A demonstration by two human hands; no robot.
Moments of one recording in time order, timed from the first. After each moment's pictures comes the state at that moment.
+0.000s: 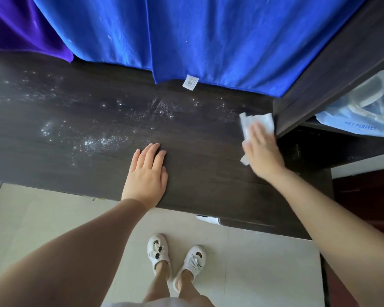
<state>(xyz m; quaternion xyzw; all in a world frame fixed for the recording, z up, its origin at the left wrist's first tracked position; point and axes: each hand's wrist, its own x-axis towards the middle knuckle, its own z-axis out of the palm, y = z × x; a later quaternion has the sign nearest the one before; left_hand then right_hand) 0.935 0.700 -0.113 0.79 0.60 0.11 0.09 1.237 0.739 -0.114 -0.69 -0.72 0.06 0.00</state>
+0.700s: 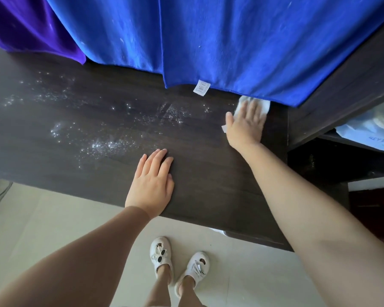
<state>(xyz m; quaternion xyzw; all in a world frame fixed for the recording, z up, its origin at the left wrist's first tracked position) 0.935 0.702 -0.114 0.79 0.59 0.10 0.07 1.164 0.832 -0.114 -0.81 -0.58 0.11 0.01</state>
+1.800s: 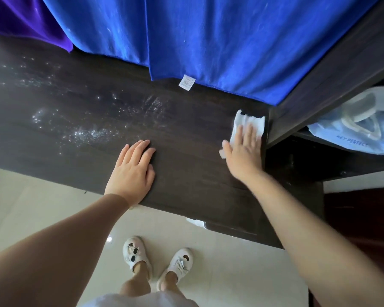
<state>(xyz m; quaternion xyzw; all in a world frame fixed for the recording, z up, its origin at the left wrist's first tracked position) 0.937 0.699 -0.113 0.79 0.60 0.11 0.06 1.205 0.750 -0.109 -0.77 -0.62 0.14 -0.04</state>
